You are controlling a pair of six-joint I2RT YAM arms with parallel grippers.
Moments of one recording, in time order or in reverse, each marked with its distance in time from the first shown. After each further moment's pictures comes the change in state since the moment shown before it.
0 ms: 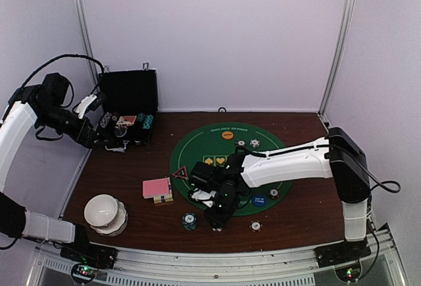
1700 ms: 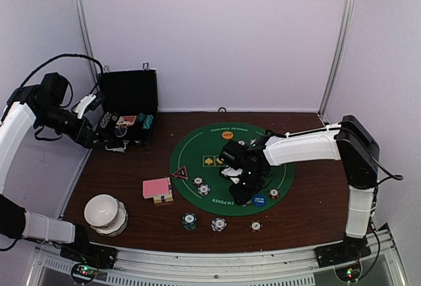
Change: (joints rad) left arm 0.000 -0.010 0.003 -0.007 0.000 0.001; right arm -0.258 -0.086 -0.159 0.048 0.089 0.005
